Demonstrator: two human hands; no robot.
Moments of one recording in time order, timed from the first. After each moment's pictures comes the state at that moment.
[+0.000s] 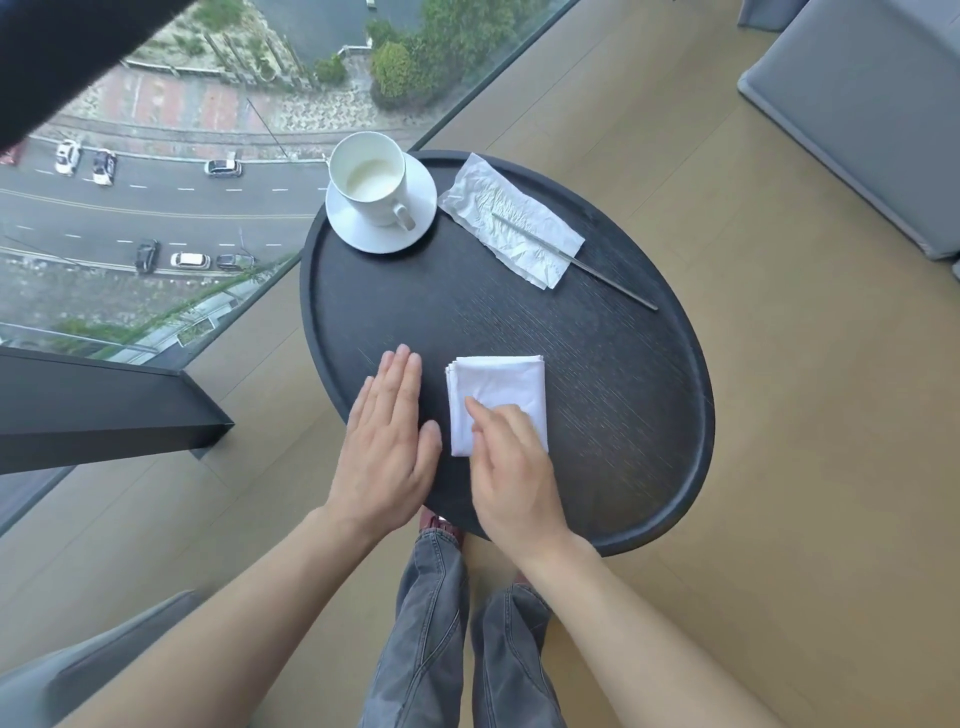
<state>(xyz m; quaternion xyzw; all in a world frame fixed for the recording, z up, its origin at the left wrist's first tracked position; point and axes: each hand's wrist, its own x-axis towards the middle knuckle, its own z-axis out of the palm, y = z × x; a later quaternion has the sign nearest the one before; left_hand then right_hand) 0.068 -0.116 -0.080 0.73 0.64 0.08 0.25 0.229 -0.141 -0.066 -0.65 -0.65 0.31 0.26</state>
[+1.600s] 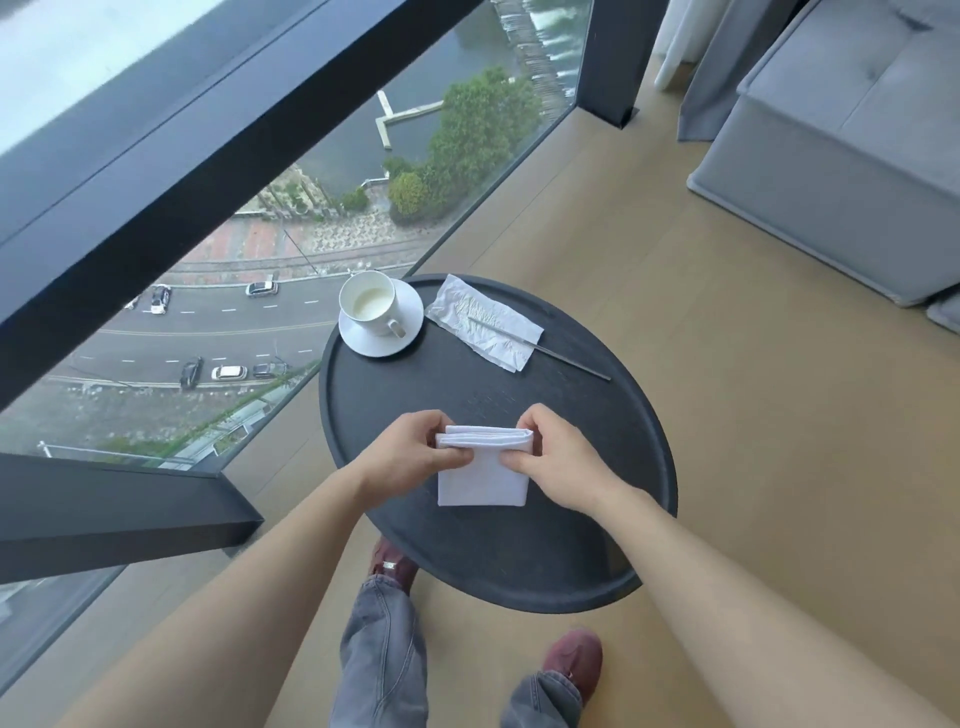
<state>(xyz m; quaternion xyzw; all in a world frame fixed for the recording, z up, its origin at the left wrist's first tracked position) 0.099 -0.027 -0.008 0.57 0.59 0.05 0.58 0.323 -0.065 -0.018 -0.65 -0.51 0.54 0.14</state>
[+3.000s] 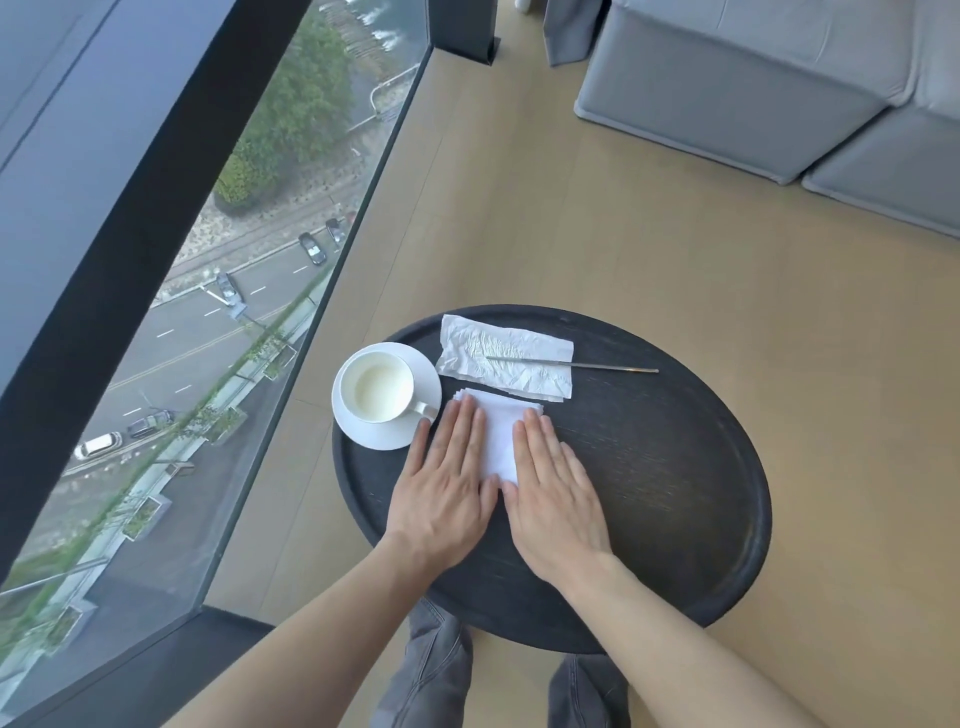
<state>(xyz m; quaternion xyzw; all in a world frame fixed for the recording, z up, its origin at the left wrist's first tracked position) 0.038 0.058 -0.107 0.92 0.36 -0.05 0.13 0.176 -0.036 -0.092 -0.80 -0.57 0.16 -0.03</state>
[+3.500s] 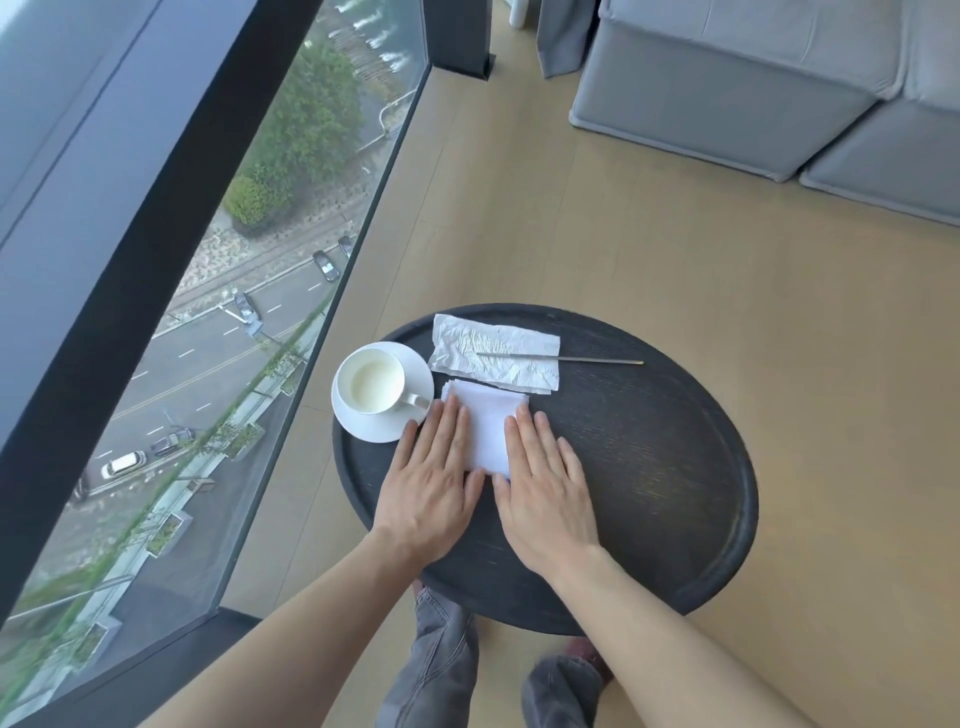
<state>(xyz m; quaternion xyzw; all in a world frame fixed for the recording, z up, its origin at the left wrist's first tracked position) 0.027 0.054 -0.091 0.92 0.37 -0.03 0.12 0.170 -0.042 -0.074 -0.82 -0.55 0.17 0.00</state>
